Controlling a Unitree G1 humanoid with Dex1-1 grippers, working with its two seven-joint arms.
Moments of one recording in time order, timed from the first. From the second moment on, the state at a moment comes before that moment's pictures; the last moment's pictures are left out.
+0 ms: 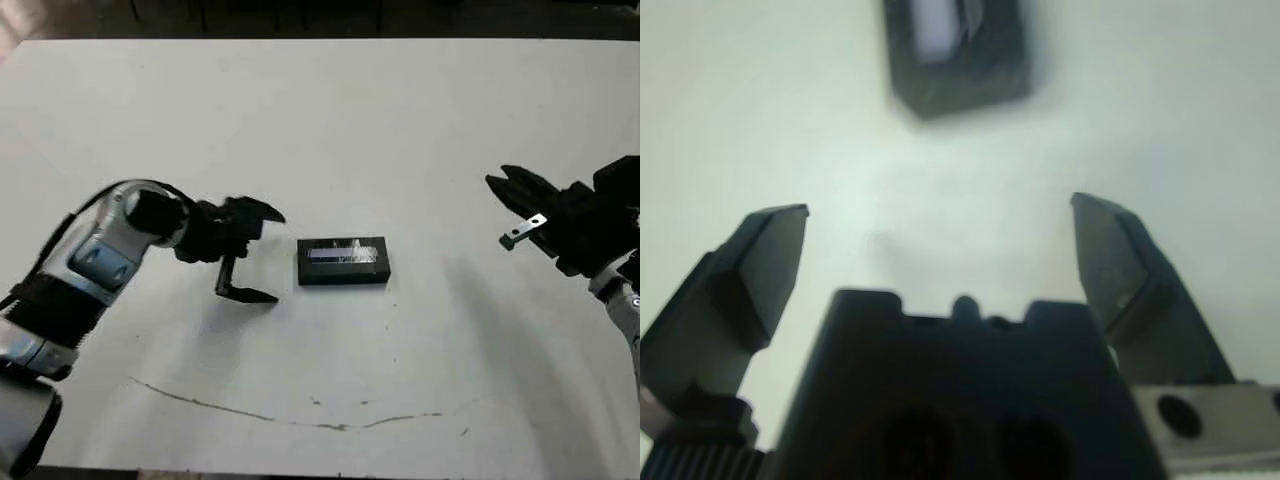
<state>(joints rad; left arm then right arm) -0.56 0.79 -0.33 0.13 0.09 0.04 -1.12 -0.15 -0.61 -0.17 -0.38 0.30 0.46 0.46</state>
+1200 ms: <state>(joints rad) -0.24 0.16 -0.33 -0.49 -0.08 0.76 -0.26 -0.17 -0.55 -0.11 -0.37 0.28 0.45 0.42</state>
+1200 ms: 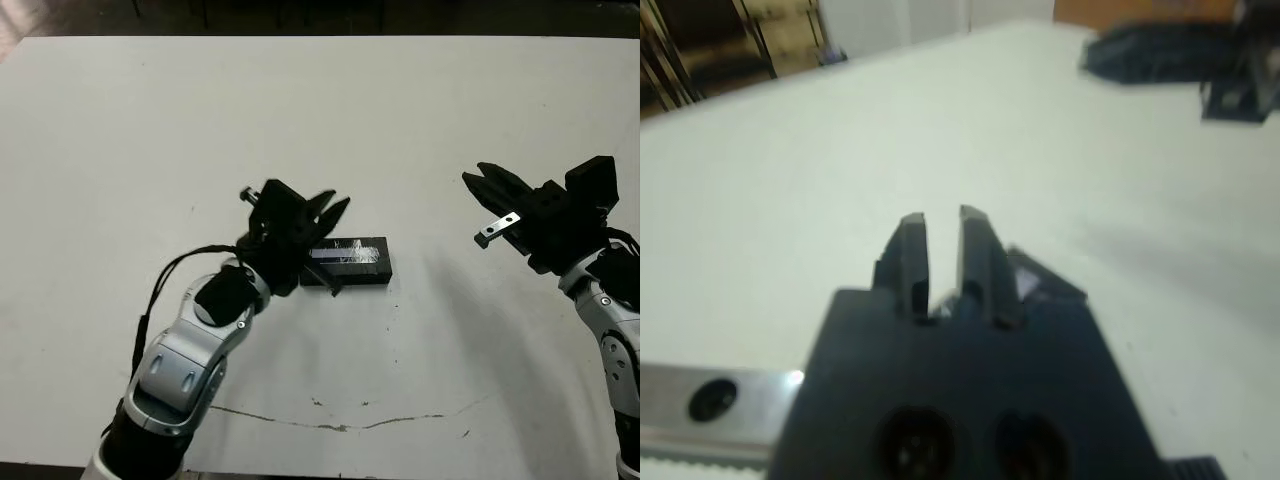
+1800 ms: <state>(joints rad) -0.28 0.13 -0.36 -0.41 -0.13 0.98 -0.23 -0.16 -0.55 -0.11 -0.37 0.28 0.44 0.42</state>
